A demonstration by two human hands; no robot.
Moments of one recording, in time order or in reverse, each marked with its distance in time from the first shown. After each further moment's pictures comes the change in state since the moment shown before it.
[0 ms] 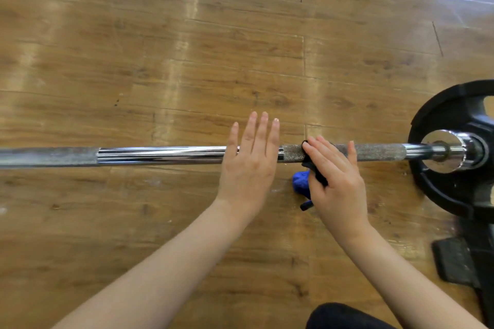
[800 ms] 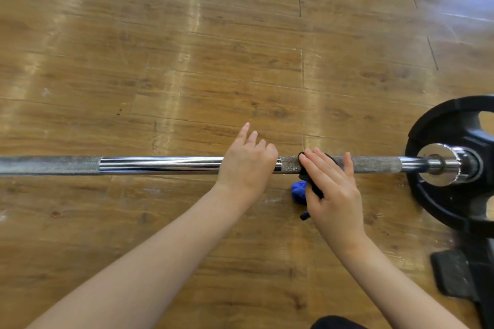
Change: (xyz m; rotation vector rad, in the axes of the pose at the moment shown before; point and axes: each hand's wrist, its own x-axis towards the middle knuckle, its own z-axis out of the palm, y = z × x) left_hand 0.034 -0.010 -0.018 -0.075 -0.310 0.119; right_hand 0.000 0.002 0.000 -0.034 0.021 -0.028
